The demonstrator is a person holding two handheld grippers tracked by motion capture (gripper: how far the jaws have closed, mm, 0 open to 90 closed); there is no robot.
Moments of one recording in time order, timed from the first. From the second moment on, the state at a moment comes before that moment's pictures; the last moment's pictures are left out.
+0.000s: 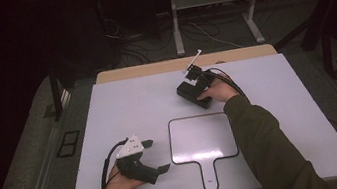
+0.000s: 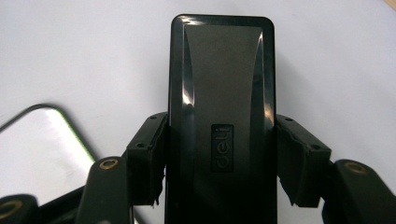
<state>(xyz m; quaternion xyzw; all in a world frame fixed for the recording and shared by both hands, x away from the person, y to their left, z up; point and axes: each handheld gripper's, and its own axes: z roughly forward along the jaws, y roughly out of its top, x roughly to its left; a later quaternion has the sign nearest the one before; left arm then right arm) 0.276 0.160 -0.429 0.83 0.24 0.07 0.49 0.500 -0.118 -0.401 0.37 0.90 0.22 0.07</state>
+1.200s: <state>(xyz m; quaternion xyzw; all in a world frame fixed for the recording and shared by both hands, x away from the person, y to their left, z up) 0.279 0.162 -0.437 0.84 0.25 0.07 0.48 0.419 -0.173 -0.392 0.33 0.87 0.36 0.11</state>
